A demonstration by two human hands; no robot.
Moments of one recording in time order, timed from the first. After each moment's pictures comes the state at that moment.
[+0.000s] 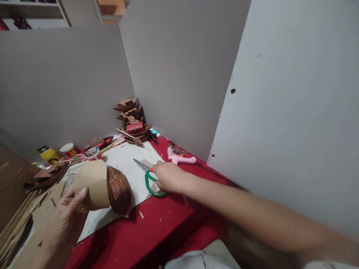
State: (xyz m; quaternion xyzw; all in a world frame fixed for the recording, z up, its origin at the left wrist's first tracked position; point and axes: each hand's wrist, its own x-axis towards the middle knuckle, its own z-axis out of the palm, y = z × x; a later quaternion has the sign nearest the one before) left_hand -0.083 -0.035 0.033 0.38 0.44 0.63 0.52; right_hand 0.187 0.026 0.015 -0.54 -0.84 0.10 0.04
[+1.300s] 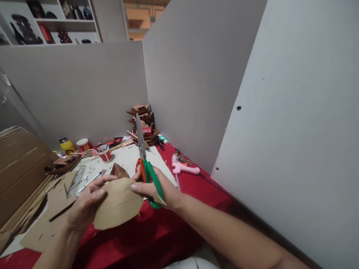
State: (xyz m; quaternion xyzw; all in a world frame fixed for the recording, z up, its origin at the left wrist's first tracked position) left_hand -0.068 -0.047 0.035 0.47 0.36 0.49 0.64; right_hand 0.156 -0.008 0.021 -0.21 -0.56 0.65 0.46
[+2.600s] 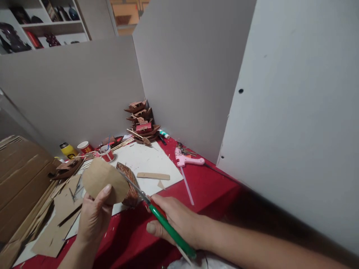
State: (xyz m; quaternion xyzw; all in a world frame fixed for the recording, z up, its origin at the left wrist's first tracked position) left_hand -0.034 -0.059 0.027 0.34 0.35 0.72 0.49; right_hand 0.178 -0.061 -0.012 -0.30 -0.82 0.40 0.28
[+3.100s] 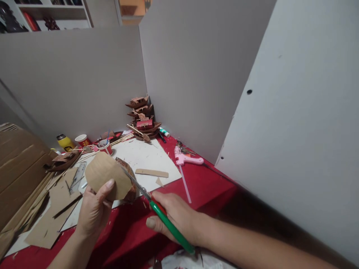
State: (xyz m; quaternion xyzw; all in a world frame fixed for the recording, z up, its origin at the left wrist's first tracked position) left_hand -0.031 -0.061 0.025 0.36 0.37 0.69 0.51; right_hand 0.180 -0.062 -0.012 -0.32 -0.82 0.38 0.27
